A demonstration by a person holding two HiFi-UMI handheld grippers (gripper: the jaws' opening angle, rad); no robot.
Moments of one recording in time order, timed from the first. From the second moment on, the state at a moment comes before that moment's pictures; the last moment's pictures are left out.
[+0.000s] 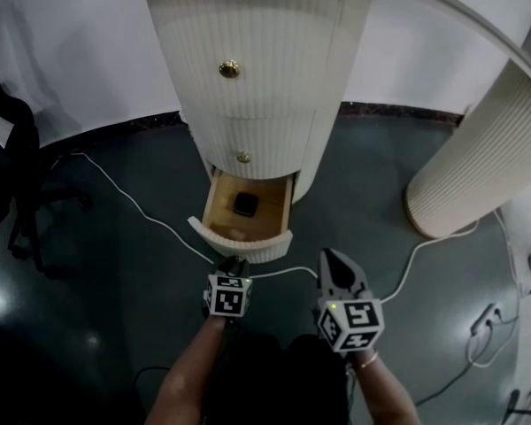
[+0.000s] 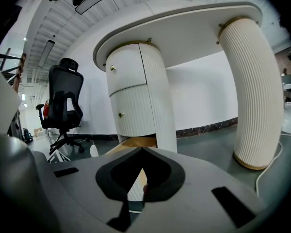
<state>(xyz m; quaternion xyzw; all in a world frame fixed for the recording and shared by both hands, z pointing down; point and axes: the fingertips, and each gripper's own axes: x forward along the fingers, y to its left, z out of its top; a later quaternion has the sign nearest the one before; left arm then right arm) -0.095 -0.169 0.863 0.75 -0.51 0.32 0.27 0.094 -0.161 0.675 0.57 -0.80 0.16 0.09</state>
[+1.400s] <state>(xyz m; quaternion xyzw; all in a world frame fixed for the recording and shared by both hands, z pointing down) -0.131 -0.143 0.729 0.76 -0.54 0.28 0.24 0.084 -0.138 0.657 0.56 -0.81 0.15 0.09</state>
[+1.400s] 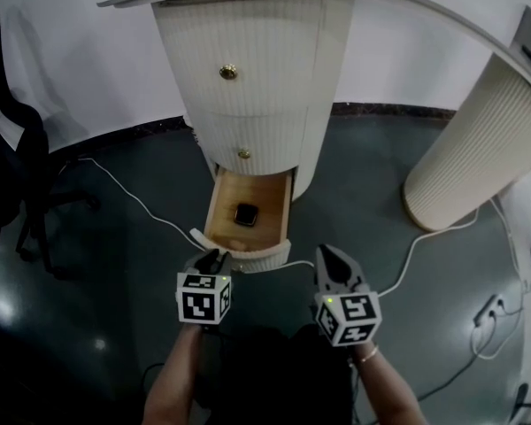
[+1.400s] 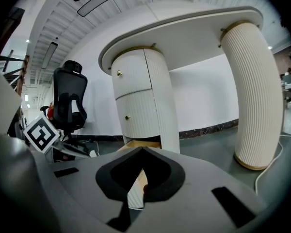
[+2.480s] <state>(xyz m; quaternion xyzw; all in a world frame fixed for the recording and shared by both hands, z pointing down) -0.130 -0.167 0.640 0.79 -0.58 0.16 0.09 0.089 -0.146 0.636 0.56 -0.82 0.11 0.09</state>
